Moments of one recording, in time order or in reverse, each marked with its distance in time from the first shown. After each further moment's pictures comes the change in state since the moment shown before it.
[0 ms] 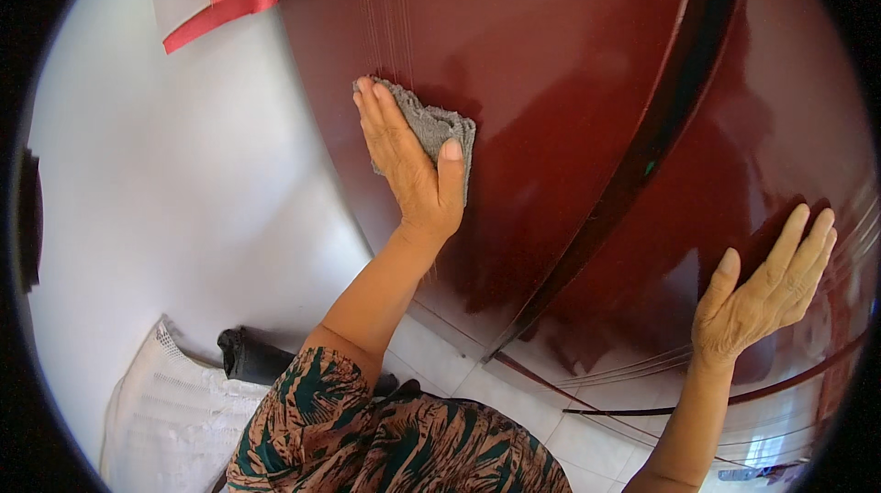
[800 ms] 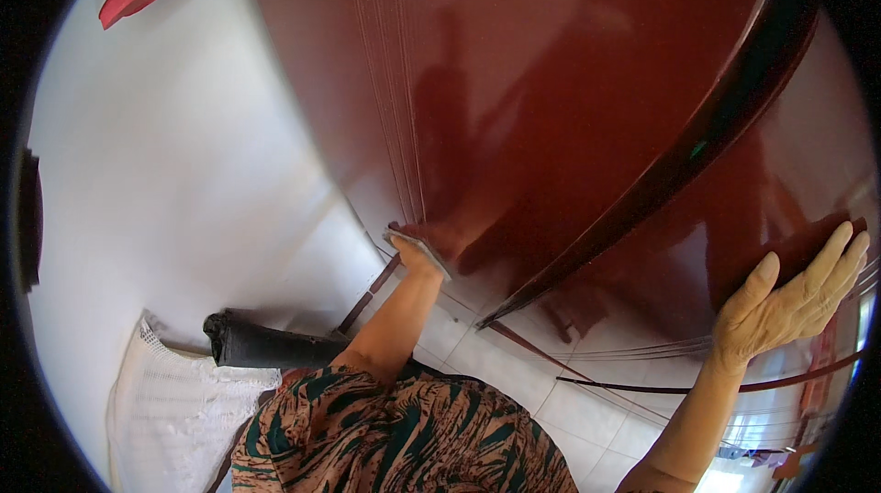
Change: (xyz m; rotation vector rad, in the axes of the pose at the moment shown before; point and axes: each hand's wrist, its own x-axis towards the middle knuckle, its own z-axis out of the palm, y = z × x) left_hand -0.278 -0.091 0.015 -0.733 0.552 -1.922; right_hand 0.000 0.007 0.005 -0.027 0.038 -0.112
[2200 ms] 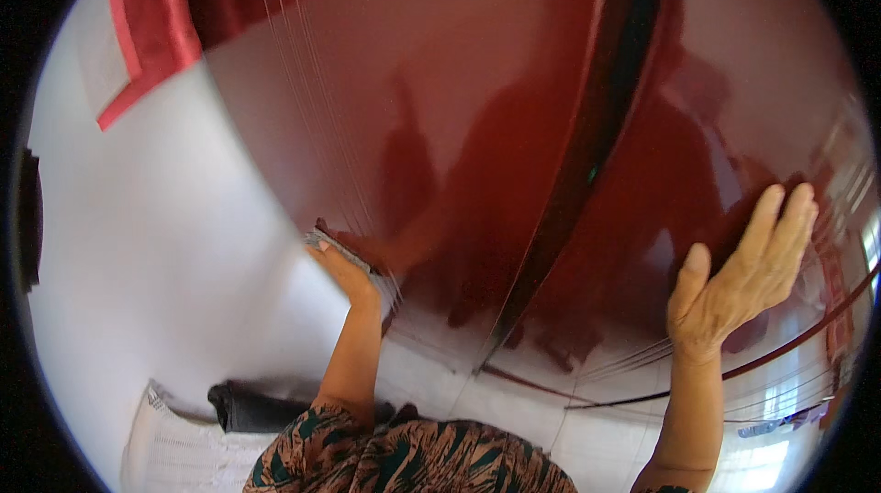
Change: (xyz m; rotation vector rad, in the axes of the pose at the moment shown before) left_hand -0.094 0.107 0.092 0.510 -0.208 0.814; right_hand -0.004 -0.002 -0.019 -0.066 -0.097 0.075
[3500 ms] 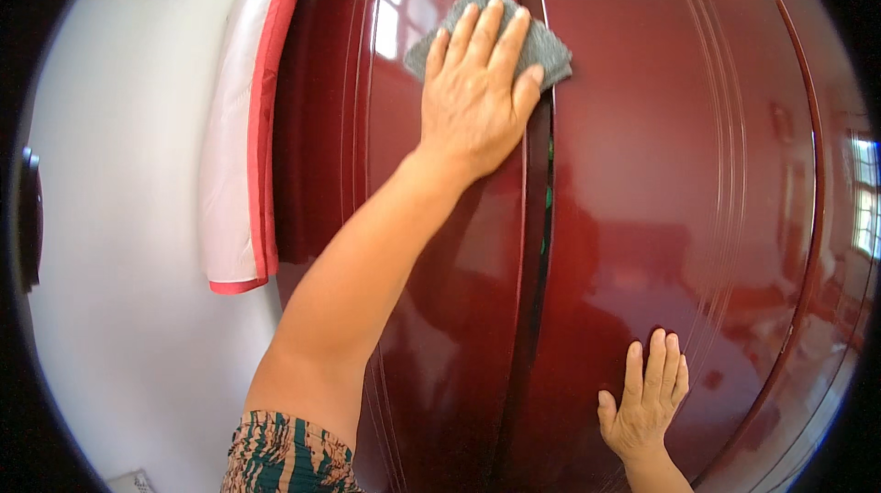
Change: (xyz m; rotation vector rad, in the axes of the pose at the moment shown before) left_hand -0.009 0.467 0.185 -0.131 0.041 1.867; right_hand 0.002 -0.022 -0.011 0.088 -0.186 0.132
